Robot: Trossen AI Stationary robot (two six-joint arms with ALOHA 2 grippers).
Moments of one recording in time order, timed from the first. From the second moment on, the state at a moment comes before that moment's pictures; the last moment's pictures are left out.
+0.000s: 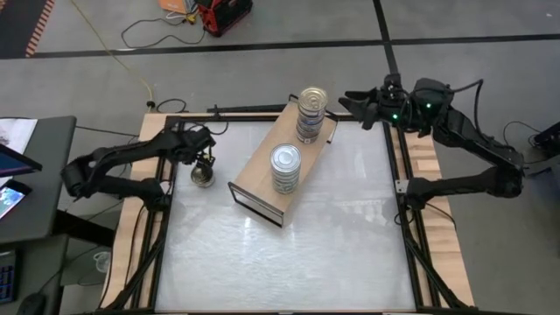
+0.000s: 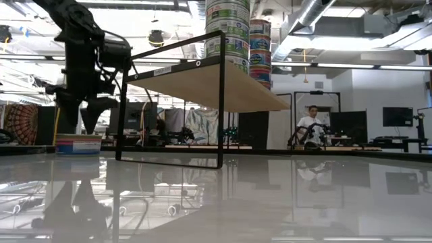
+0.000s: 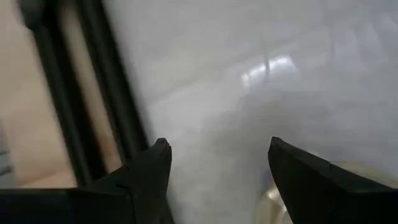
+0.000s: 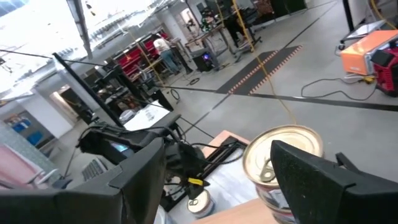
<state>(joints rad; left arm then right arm) 0.64 1.18 0.70 -0.87 -0.44 -0.53 -0.37 0.99 1.31 -0.36 0.08 0.52</state>
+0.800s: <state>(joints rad) 0.30 0.99 0.67 -1.11 -0.13 -0.73 -0.35 0.99 1.31 -0.36 0.09 0.53</state>
